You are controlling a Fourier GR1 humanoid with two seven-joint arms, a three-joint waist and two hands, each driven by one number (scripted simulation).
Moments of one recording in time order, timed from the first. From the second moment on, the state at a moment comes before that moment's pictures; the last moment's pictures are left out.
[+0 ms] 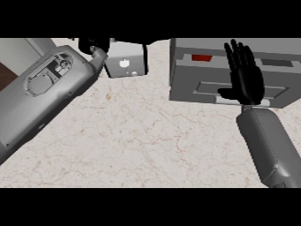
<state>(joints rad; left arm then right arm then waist) -1.16 0.42 -0.64 -1.05 0.56 0.79 0.26 -0.62 -0.17 -0.10 -0.86 1.21 -0.59 -0.11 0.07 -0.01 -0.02</state>
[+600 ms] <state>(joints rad) -0.98 0.51 -0.62 -1.24 0.52 0.78 0.26 -0.90 -0.18 -0.20 -0.48 1.22 -0.72 -0.08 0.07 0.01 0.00</state>
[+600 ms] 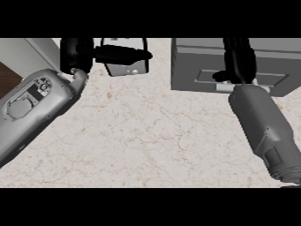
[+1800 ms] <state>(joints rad) -0.79 0.55 -0.60 -1.40 0.47 0.77 0.23 -1.11 -0.20 -0.39 -0.27 1.06 -0.65 -0.33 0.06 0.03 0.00</state>
